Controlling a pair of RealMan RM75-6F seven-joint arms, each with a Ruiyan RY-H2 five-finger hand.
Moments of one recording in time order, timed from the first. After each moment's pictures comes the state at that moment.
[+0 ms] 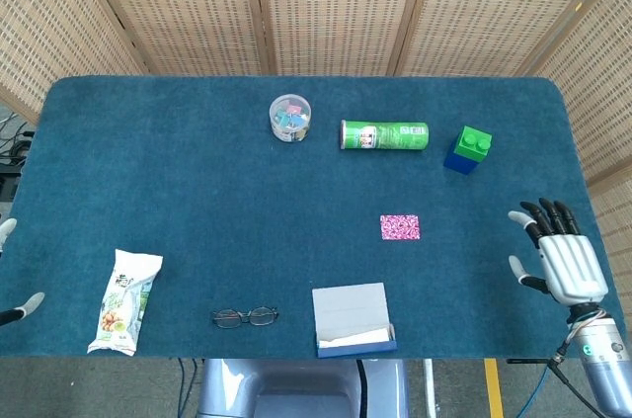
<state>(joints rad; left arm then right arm) -0.01 -0.96 -0.04 -1.83 1.44 1.53 0.07 0.24 -1.03 0.12 -1.72 -1.42 1.26 -0.07</state>
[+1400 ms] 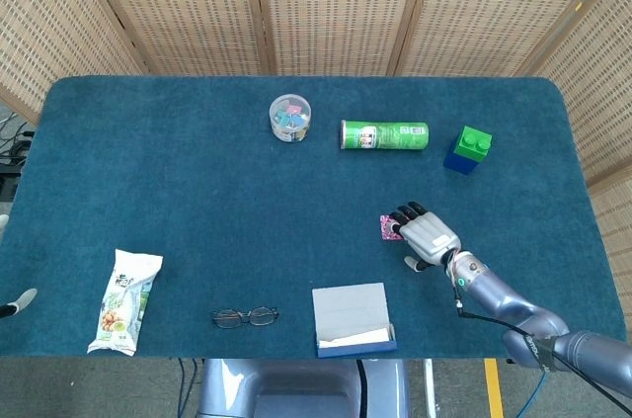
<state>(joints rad) -0.03 -0.94 -0.05 -1.81 1.40 1.50 0.06 0.75 -1.33 0.09 -1.40 -1.32 0.60 -0.16</state>
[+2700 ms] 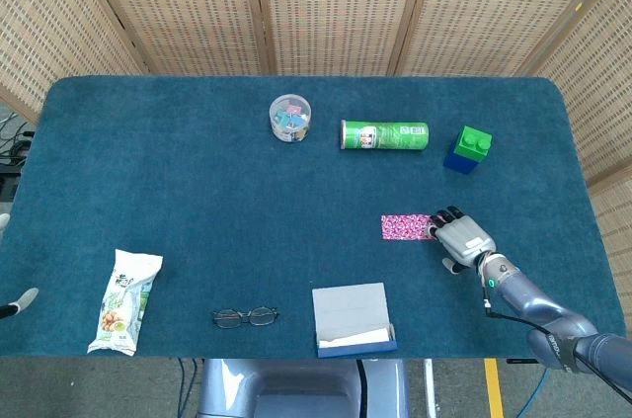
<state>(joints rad) -0.02 -0.94 -0.05 -1.84 1.42 1.52 0.09 0.74 -1.29 -0.02 -1.32 -1.26 0.58 -0.18</state>
